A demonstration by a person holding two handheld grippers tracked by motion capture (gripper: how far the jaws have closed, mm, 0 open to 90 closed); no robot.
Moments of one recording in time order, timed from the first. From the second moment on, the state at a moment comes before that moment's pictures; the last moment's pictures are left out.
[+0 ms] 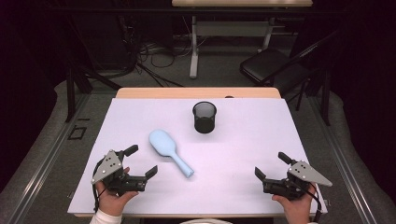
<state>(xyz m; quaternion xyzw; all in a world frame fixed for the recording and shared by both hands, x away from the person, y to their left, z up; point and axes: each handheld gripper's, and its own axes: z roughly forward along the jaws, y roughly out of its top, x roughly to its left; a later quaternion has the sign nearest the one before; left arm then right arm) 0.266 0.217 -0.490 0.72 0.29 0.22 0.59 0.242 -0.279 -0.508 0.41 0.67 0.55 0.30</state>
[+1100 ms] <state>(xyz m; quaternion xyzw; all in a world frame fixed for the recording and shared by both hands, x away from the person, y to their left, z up) 0.295 0.182 -0.475 0.75 0.34 0.17 0.54 0.246 -0.272 -0.512 0.41 0.67 0.55 0.28</state>
